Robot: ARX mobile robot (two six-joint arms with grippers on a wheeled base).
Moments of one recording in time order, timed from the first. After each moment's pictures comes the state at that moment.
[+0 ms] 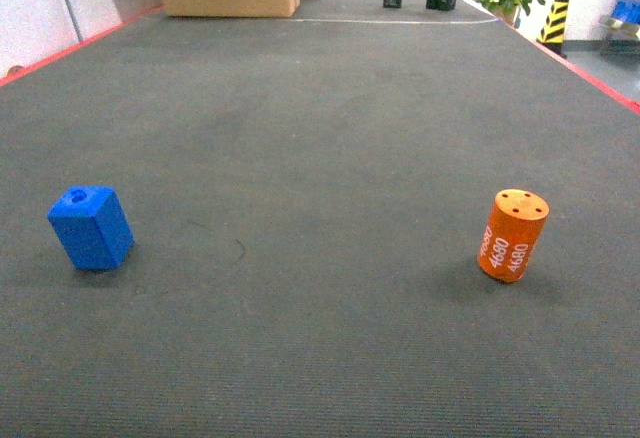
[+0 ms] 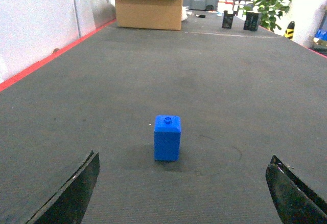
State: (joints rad) left arm 0.00 0.01 0.02 -0.01 0.00 0.00; right arm 0.00 0.00 0.01 0.00 0.00 0.00
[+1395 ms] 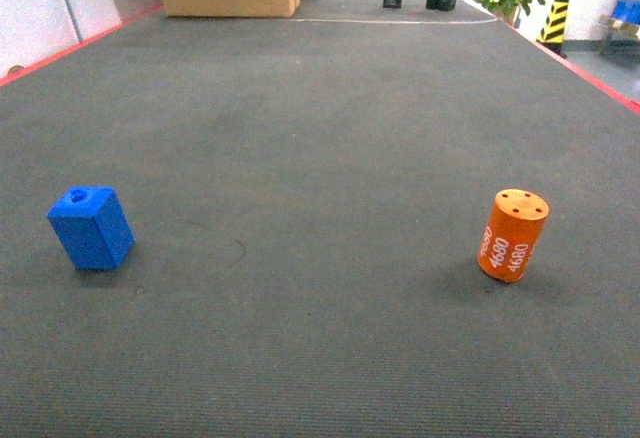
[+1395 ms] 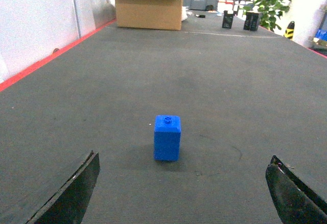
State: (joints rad) left arm 0.00 0.01 0.02 -0.01 0.00 0.00; right arm 0.00 0.00 0.01 0.00 0.00 0.00
